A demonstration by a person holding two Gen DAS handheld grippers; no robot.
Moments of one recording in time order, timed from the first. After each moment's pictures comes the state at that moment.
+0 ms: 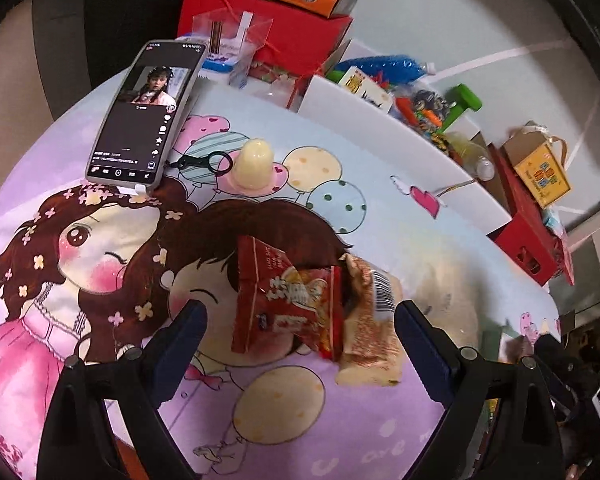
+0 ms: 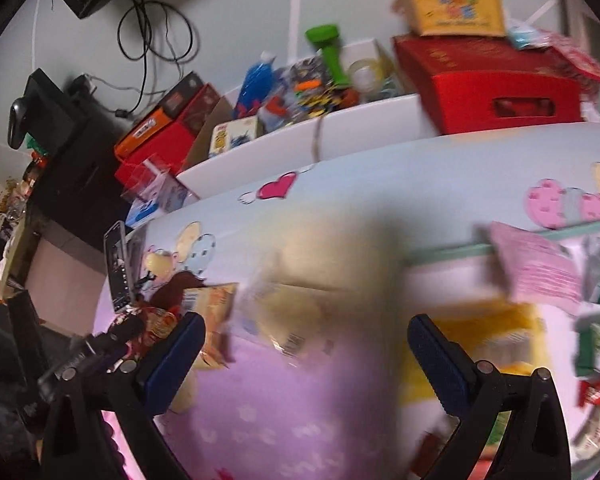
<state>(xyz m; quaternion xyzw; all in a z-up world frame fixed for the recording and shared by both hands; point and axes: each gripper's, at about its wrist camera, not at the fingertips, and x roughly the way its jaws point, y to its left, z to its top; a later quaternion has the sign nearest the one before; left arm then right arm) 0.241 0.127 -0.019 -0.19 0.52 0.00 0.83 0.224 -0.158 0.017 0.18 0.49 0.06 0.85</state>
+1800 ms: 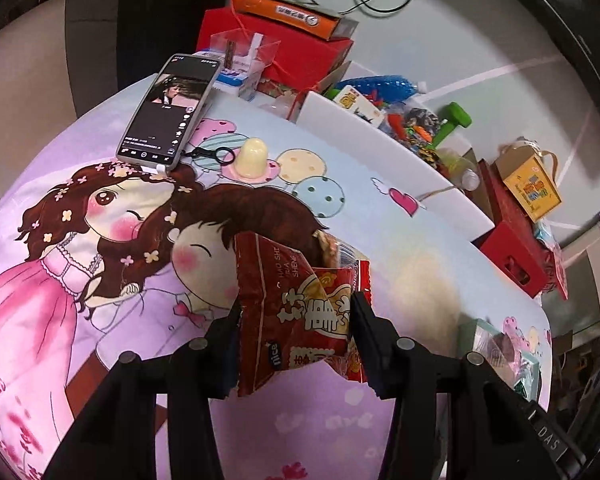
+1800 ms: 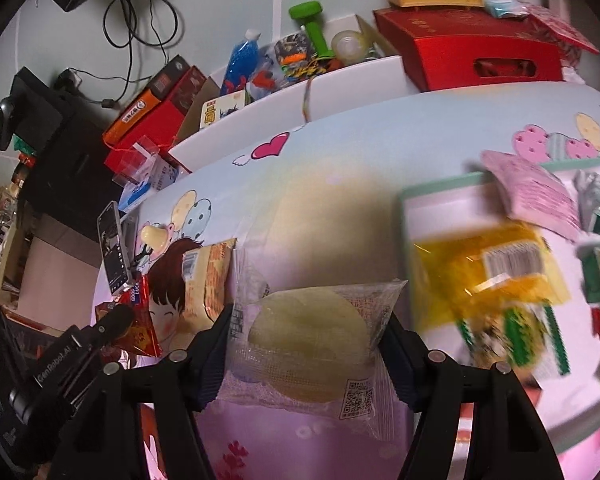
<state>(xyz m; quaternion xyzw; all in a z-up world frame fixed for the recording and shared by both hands) 0.188 0.100 0.015 -0.21 0.48 0.03 0.85 0.181 -0.151 0.004 0.20 0.51 0.03 0.84</state>
